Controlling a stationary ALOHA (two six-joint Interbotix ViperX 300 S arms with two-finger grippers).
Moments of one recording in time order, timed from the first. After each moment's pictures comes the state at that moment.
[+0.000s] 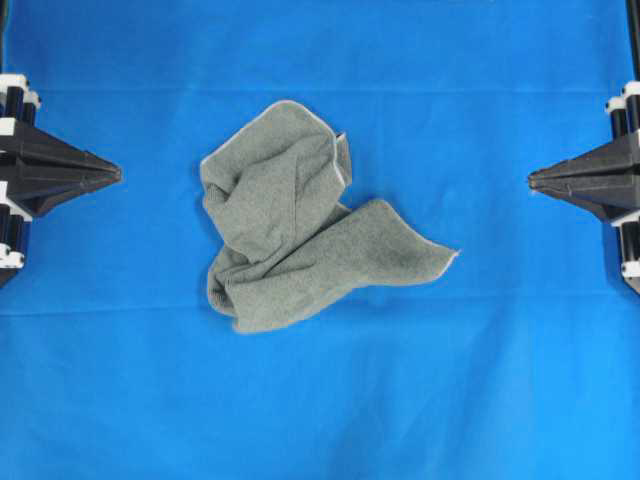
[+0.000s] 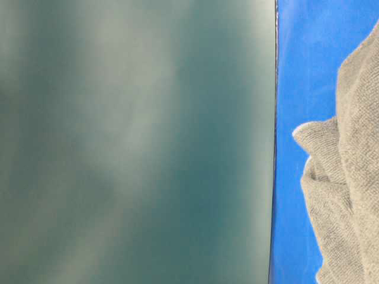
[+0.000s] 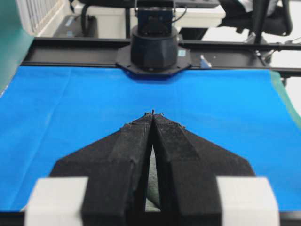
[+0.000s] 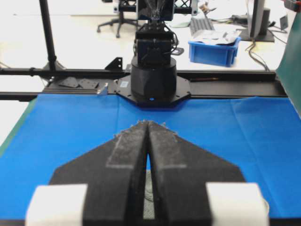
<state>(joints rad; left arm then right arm) 0.00 -0.97 1.17 0.00 -0.29 0.00 0.00 -0.97 1.17 0.00 -0.29 0.00</state>
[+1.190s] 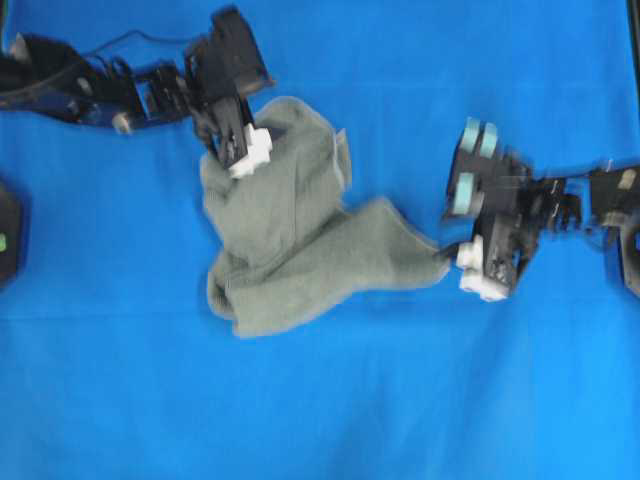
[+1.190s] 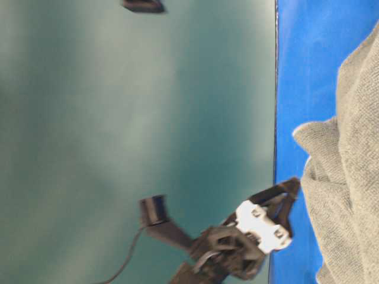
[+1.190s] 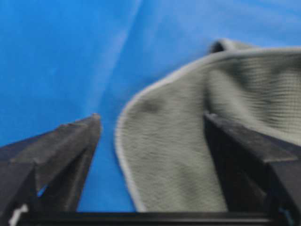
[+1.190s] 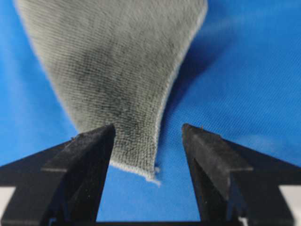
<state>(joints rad) 0.38 0.17 0.73 -0.03 -0.29 0.08 -0.03 -0.17 0.95 0.00 0.17 0.30</state>
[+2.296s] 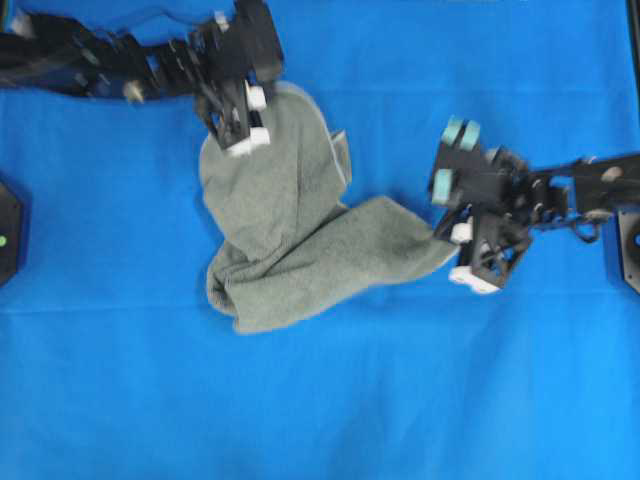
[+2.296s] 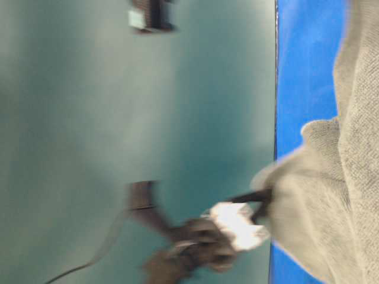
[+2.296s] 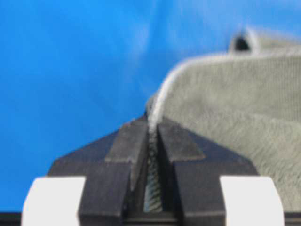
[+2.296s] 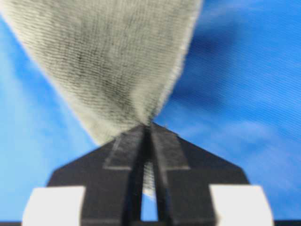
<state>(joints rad) 0.42 0.02 0.63 -0.03 0.04 0.22 -0.04 -0.26 0.88 -0.01 0.38 0.33</state>
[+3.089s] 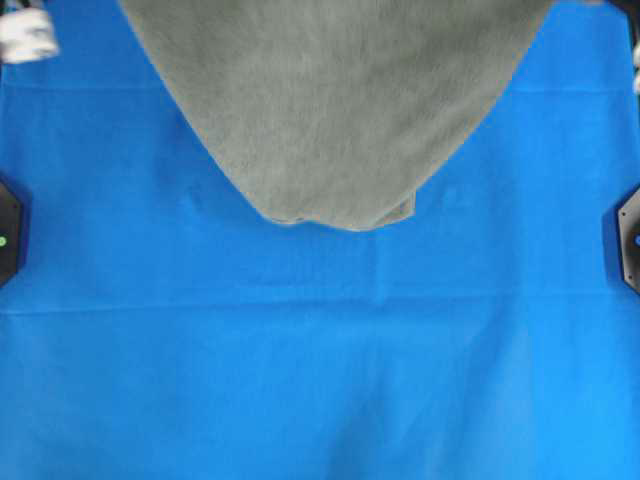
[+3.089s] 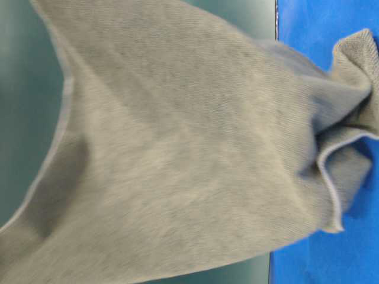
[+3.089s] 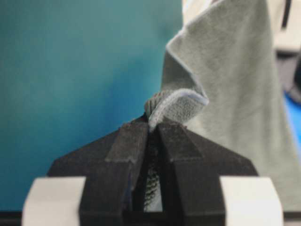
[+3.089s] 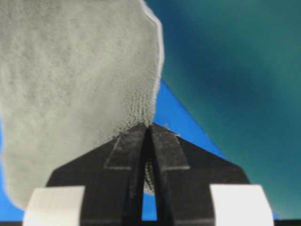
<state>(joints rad) 0.44 -0.80 0.60 -0.03 0.19 0.15 -0.31 -0.82 0.54 -0.37 0.69 0.40</state>
